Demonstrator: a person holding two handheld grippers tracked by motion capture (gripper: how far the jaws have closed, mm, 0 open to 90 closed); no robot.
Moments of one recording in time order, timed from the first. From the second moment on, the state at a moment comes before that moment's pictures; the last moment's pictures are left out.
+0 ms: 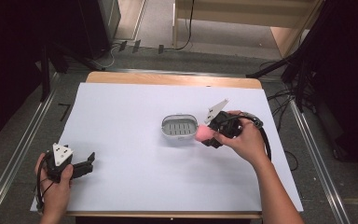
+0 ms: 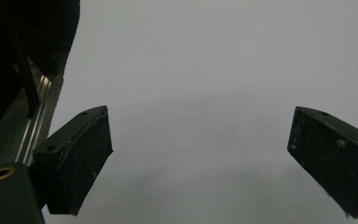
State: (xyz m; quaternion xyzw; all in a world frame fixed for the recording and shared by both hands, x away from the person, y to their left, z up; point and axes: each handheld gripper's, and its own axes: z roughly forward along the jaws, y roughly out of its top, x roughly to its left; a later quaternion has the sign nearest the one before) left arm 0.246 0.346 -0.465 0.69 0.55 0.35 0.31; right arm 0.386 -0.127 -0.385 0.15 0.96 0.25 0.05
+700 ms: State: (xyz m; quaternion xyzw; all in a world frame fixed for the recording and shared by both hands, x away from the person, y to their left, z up) left arm 0.246 0.346 -0.465 0.69 0.55 0.35 0.32; right arm 0.387 -0.101 -0.380 0.07 0.96 0.25 0.04
